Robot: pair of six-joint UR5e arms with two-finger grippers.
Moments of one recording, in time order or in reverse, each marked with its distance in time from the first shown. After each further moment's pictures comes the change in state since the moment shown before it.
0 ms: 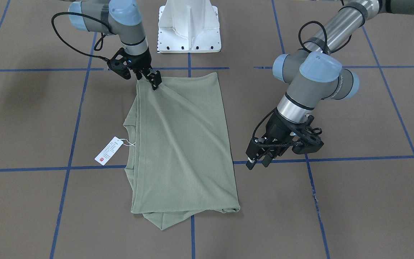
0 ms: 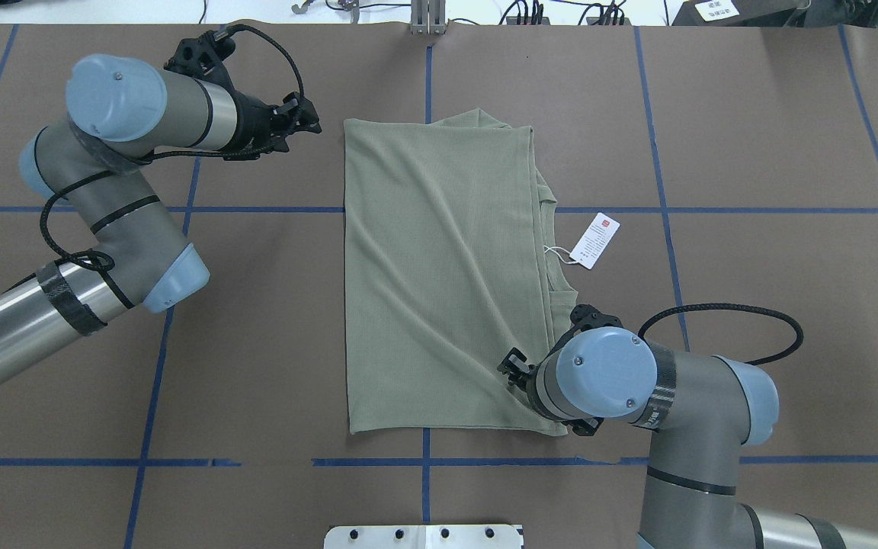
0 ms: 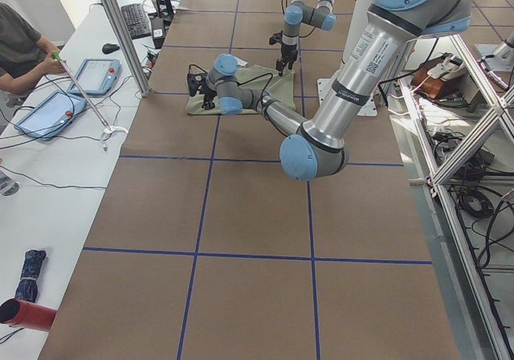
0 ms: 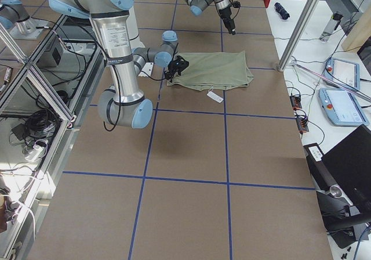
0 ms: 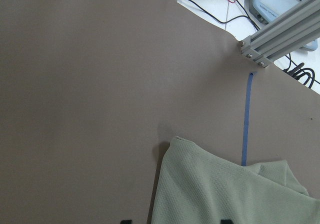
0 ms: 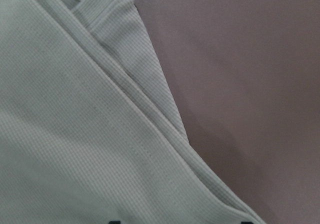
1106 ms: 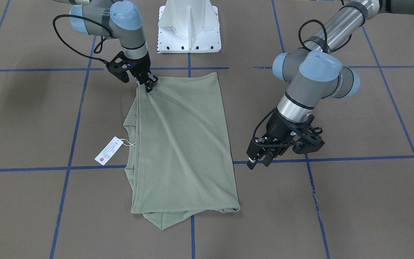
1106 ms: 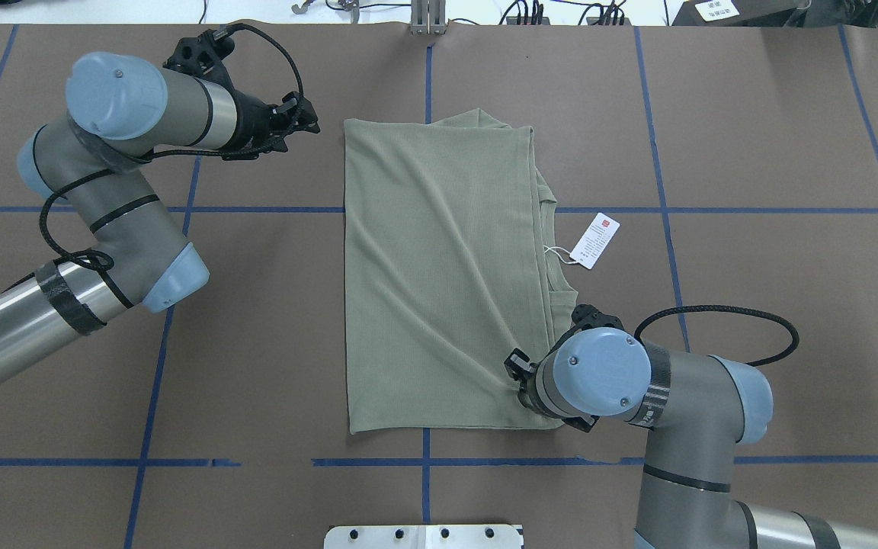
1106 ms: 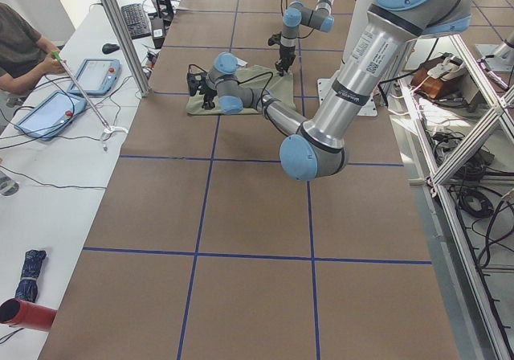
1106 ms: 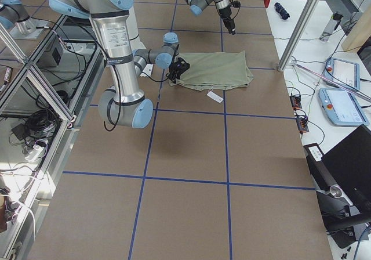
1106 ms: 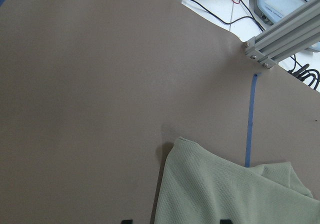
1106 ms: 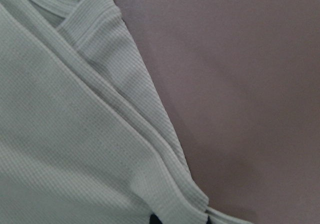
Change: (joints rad) left arm -0.002 0.001 -0.011 0.024 0.000 -0.001; right arm 0.012 0.006 -0.031 -0.001 -0.007 0.036
